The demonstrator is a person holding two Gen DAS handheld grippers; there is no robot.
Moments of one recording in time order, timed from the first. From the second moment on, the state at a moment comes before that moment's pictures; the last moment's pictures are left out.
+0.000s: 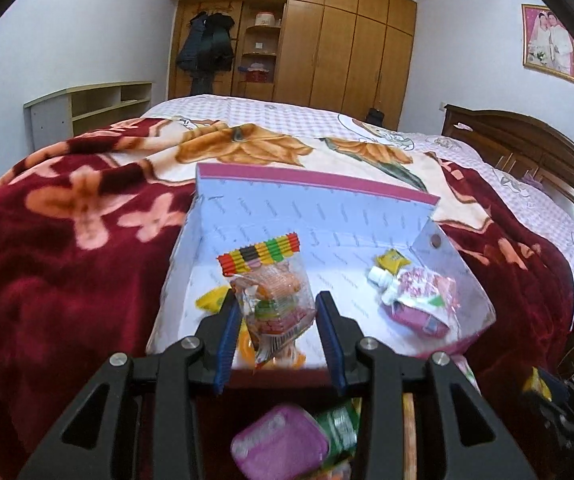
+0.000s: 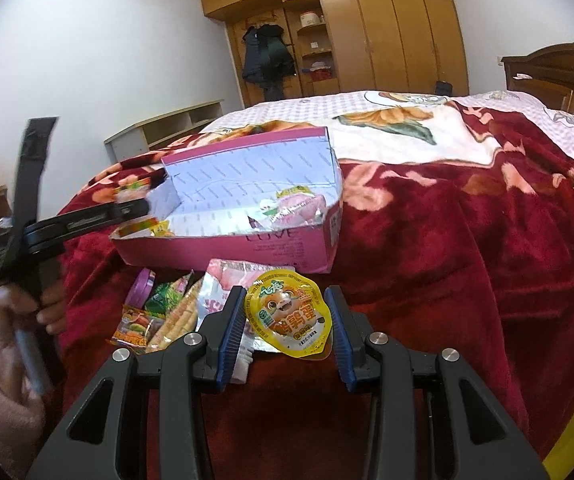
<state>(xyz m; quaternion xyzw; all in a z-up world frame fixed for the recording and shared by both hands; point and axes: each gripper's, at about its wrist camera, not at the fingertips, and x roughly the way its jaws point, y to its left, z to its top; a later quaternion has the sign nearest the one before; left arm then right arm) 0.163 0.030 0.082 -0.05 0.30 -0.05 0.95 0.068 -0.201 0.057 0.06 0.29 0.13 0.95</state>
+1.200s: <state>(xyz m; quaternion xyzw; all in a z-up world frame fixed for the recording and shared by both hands) 0.227 0.020 0.037 -0.02 0.34 -0.02 0.94 0.180 -0.179 0.087 0.01 0.29 0.13 0.95</state>
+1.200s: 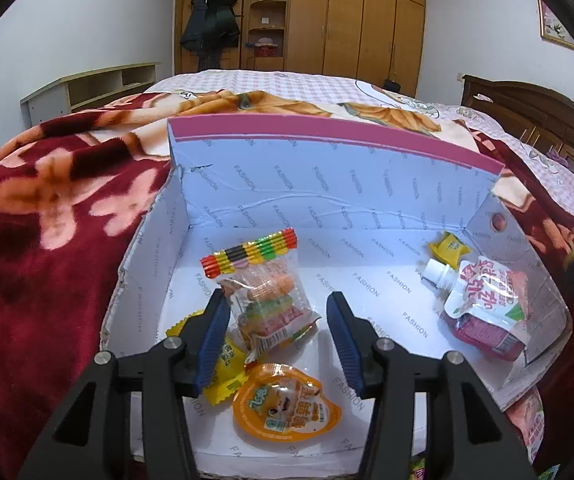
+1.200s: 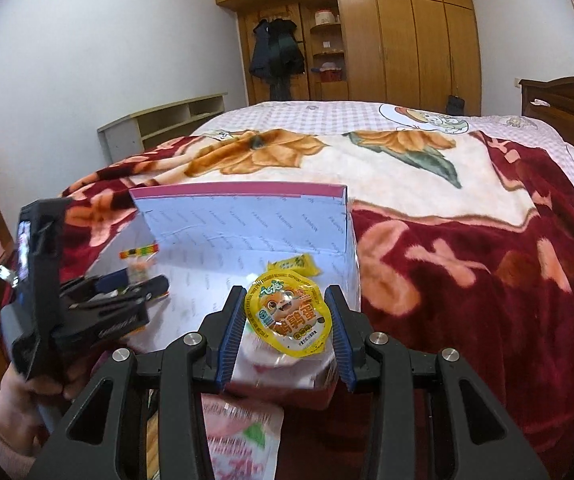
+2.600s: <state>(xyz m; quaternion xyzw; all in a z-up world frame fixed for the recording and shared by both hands) 0.225 0.016 0.036 -0.01 0.35 -0.03 0.94 0.227 -0.168 0.075 0.01 0.32 0.12 0.94</state>
